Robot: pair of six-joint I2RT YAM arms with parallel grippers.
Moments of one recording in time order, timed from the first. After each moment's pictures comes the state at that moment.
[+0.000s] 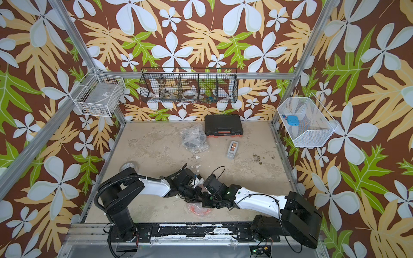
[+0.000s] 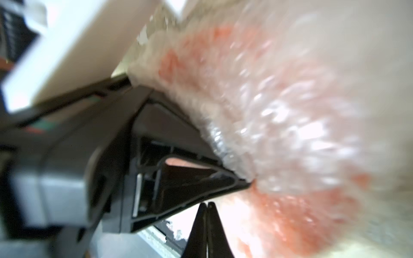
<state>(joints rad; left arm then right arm) -0.88 1.77 0.72 0.13 0.67 -0.93 0.95 1.26 0.58 -0.34 -0.20 0.97</state>
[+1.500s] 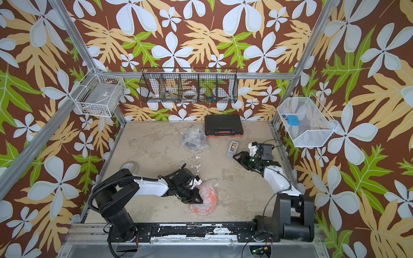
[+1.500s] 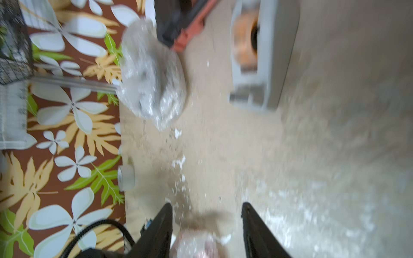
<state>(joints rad) -0.86 1.74 0.71 0.02 0.67 -0.85 -0.15 1.45 0.87 -0.26 -0.73 0.52</state>
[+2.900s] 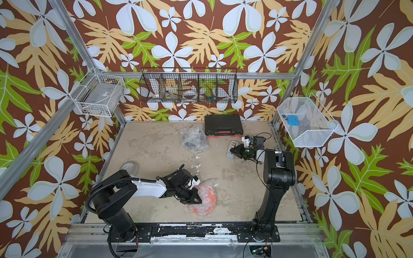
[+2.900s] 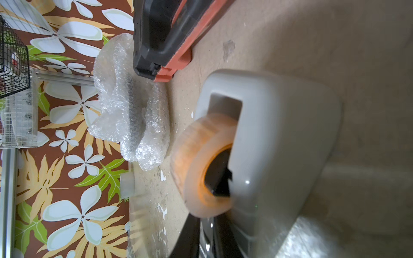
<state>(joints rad) -0.86 1.72 0.67 0.05 0.65 -0.88 -0.12 1.99 1.08 0.01 -0.86 0.50</state>
